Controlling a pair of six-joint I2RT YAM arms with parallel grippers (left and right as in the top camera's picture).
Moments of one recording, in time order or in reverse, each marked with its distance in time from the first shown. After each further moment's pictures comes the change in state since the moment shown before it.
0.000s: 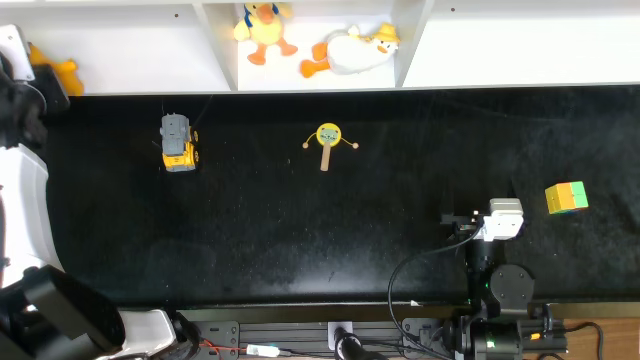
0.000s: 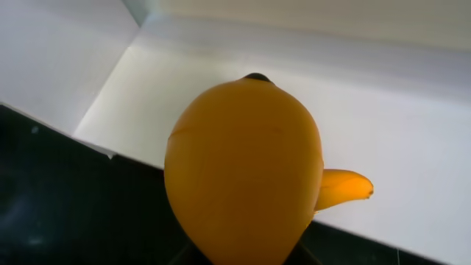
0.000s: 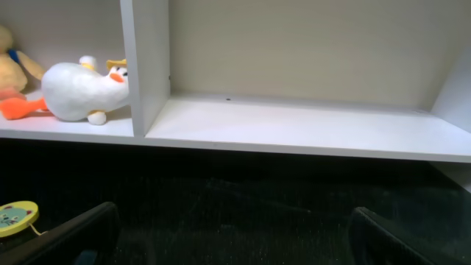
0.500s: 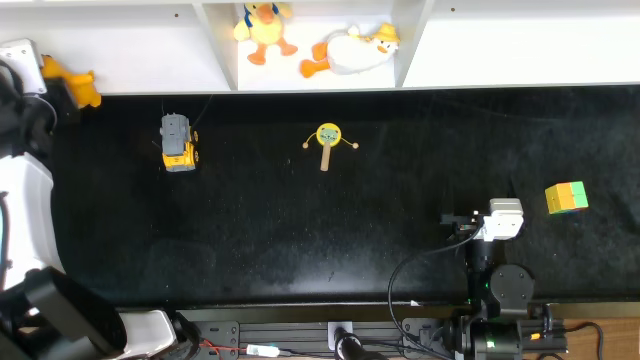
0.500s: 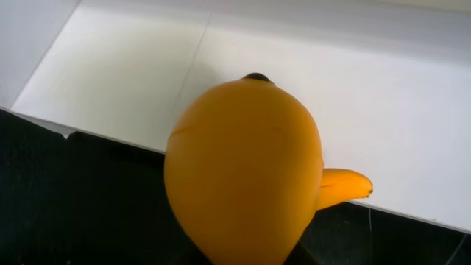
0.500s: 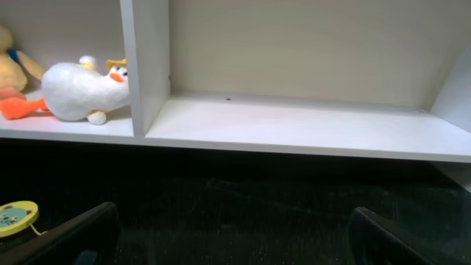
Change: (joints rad) left arm 0.011 -0.012 -0.077 -0.012 0.089 -0.001; right arm 0.000 0.000 0.000 0.000 0.000 0.000
